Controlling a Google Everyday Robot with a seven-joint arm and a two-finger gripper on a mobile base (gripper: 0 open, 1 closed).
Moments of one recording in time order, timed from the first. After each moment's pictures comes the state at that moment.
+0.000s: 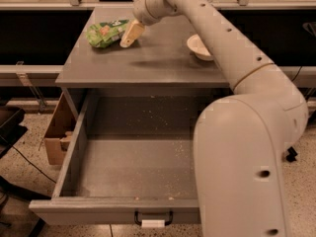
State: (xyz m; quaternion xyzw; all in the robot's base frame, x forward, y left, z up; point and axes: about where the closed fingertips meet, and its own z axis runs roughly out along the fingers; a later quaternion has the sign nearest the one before) arm 0.854 0.091 0.940 -0.65 0.55 0.00 0.53
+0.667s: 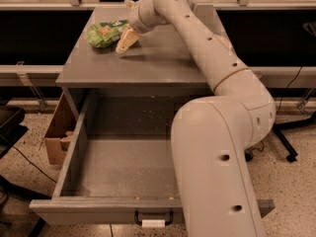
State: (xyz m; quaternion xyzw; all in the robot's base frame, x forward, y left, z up) arm 0.889 0.113 0.896 -0.64 0.58 0.02 0.51
